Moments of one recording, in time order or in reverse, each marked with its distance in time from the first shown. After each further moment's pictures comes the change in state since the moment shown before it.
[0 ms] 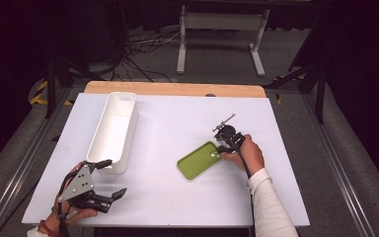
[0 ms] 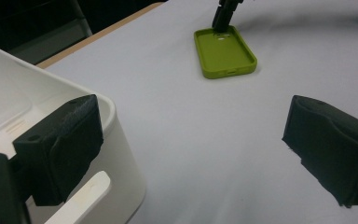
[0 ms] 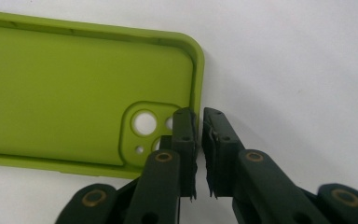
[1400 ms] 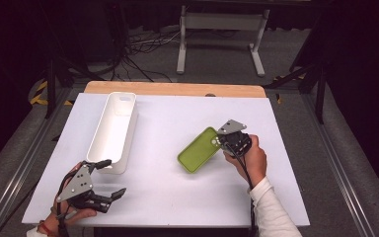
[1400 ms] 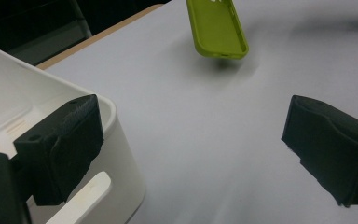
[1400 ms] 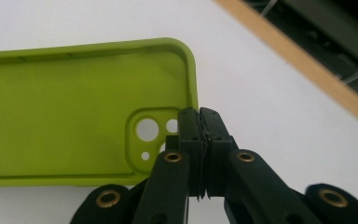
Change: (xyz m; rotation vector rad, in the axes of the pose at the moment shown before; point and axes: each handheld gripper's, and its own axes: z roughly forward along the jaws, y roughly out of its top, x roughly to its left) left arm 0.000 0.001 -0.003 -0.005 -0.001 -0.004; right arm 0.035 -0.017 -0.055 -0.422 -0.295 -0.100
